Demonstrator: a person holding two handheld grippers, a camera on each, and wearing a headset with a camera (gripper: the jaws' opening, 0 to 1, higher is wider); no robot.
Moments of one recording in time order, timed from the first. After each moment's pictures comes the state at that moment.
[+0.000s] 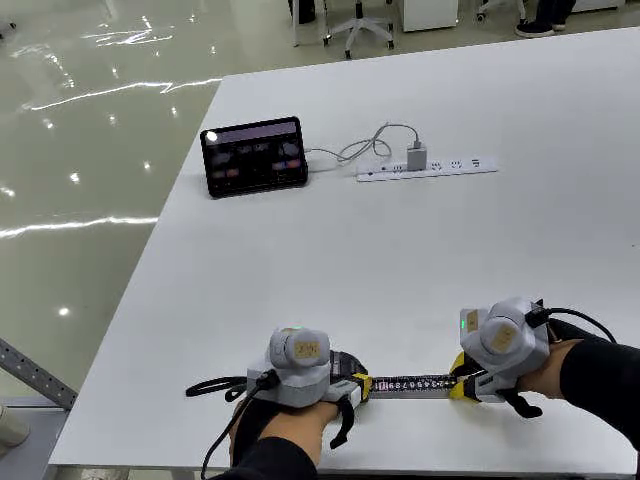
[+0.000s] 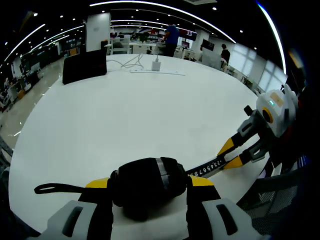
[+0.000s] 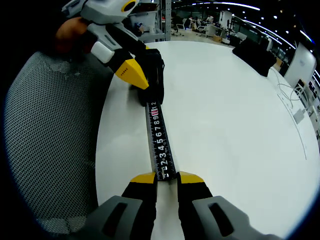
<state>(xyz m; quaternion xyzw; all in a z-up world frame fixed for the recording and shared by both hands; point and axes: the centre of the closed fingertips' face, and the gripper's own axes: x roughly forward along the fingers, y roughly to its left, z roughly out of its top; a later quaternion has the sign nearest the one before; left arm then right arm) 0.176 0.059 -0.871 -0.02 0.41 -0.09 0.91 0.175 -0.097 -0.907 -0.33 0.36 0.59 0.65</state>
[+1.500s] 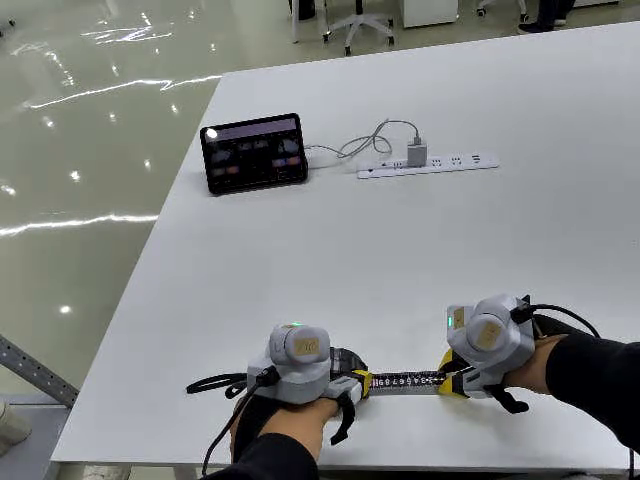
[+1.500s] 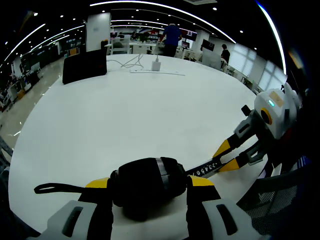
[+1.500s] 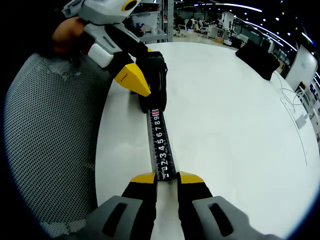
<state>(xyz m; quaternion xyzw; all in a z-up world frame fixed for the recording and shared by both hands) 0.176 0.059 -0.871 -0.02 0.41 -0.09 0.91 0.173 -0.081 -0.907 -0.33 0.35 0.59 0.65</state>
